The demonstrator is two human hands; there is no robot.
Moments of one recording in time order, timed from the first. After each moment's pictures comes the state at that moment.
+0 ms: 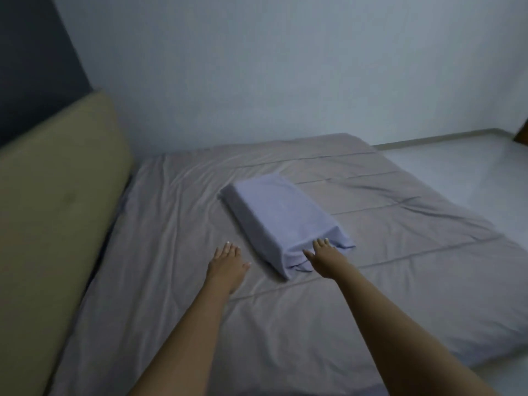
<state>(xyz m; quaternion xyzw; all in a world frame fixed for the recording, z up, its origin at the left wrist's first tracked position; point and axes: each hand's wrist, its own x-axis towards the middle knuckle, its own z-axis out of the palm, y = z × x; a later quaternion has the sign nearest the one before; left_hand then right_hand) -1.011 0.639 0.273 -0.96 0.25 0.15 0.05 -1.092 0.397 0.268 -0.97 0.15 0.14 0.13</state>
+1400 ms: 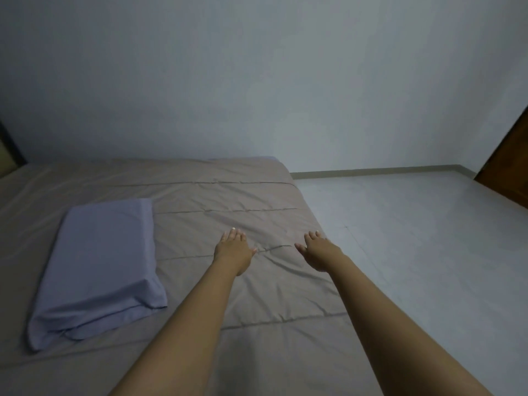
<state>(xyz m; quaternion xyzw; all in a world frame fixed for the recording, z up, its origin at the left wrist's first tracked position) -1.057 -0.209 0.314 -0.96 0.24 0.13 0.05 -1.137 -0.409 0.335 -0.98 0.13 0.15 0.06</state>
